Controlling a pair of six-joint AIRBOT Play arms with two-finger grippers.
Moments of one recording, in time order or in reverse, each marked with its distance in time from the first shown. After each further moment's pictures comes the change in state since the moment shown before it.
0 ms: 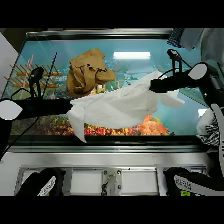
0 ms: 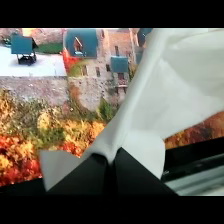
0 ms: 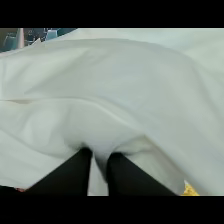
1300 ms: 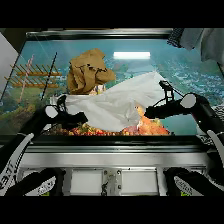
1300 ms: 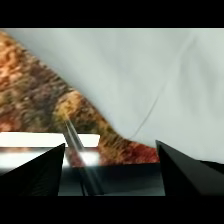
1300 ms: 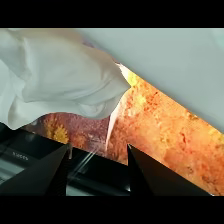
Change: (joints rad) left arm -0.067 -0.387 -0.241 -0.108 0.223 -0.130; right arm 0.037 0.219 -0.452 0.017 -0.051 0.019
